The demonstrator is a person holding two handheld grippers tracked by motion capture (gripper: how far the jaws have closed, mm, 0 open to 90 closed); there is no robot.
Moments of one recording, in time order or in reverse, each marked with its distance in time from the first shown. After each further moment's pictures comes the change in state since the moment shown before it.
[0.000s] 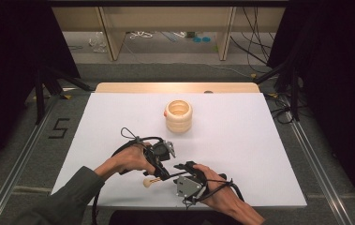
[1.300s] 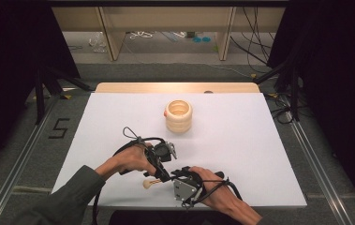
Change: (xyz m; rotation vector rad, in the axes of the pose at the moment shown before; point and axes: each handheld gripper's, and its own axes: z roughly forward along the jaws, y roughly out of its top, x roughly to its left) left arm -0.003 0.003 0.001 0.027 -0.020 0.003; right arm 0.003 0.006 0.006 0.014 0.047 -0.100
